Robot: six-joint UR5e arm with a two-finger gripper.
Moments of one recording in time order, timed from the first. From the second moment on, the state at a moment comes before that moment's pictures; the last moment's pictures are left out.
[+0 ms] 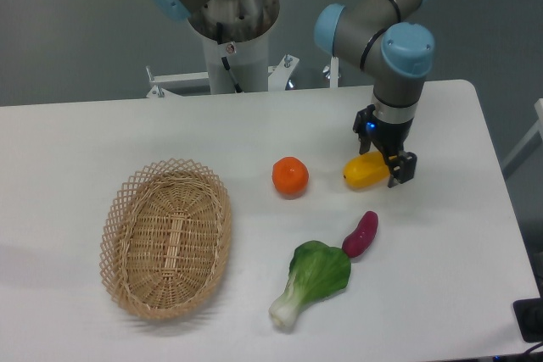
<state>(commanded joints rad) 2.75 -1.85 -1.84 -0.78 1.45 1.69</state>
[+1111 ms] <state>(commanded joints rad) 2.78 -1.82 -1.54 -1.13 1.35 1.52</state>
